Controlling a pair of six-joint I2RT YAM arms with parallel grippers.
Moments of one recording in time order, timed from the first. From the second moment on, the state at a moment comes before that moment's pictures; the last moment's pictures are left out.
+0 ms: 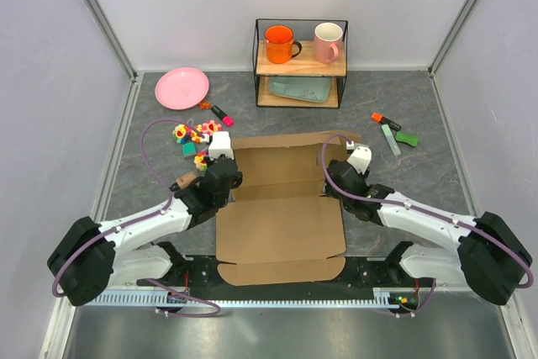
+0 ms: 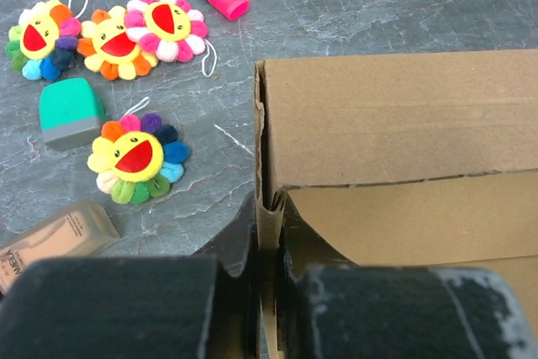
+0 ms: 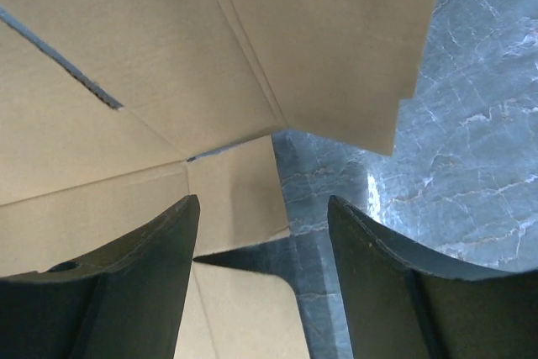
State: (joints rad) left arm -0.78 1.13 0.50 0.17 -0.70 -0.39; right arm 0.78 1.16 0.55 -0.23 0.60 0.79
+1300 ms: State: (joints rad) left arm -0.79 1.16 0.50 0.22 -0.71 -0.33; right arm 0.71 1.20 0.42 -0.04 0.41 0.73
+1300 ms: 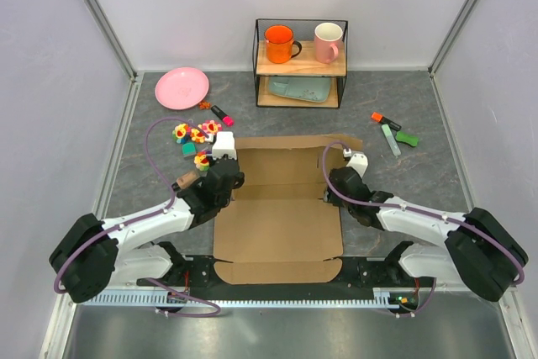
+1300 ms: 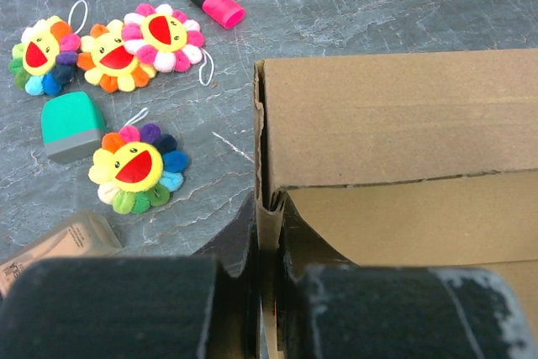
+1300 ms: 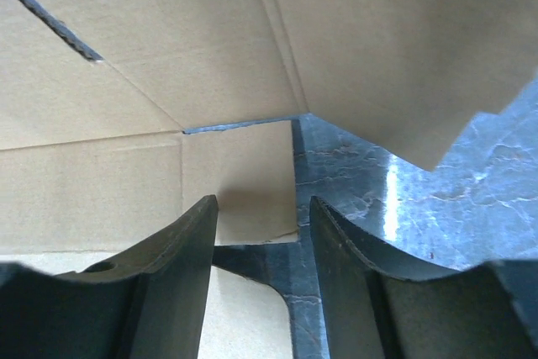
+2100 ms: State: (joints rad) left arm -0.82 1.20 0.52 0.23 -0.75 -0.33; right arm 0.79 1.23 0.50 0.06 0.35 0.58
